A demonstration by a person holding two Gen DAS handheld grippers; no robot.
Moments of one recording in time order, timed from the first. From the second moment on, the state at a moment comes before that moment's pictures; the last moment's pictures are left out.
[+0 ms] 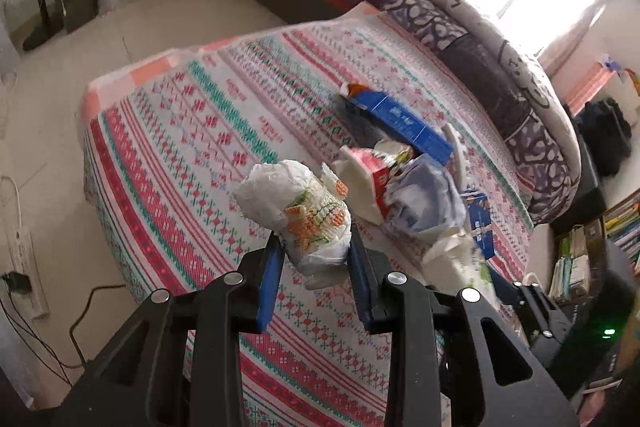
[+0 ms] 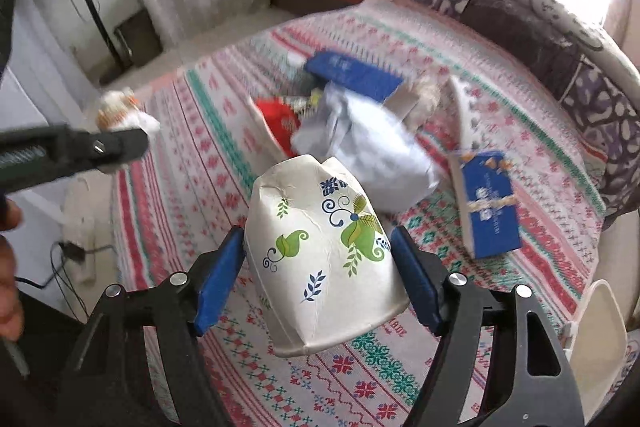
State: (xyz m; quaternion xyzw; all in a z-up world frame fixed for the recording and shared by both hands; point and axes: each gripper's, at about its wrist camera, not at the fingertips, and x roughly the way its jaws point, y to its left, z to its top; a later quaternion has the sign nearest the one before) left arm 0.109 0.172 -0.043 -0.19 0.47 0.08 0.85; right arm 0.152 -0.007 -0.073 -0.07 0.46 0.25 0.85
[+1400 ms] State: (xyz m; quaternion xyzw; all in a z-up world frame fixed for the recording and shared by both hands) left arm 0.141 -0.039 -0.024 -0.01 0.40 -0.03 0.92; right arm 0.120 -0.217 -0.031 0.06 0.36 -0.13 0.92
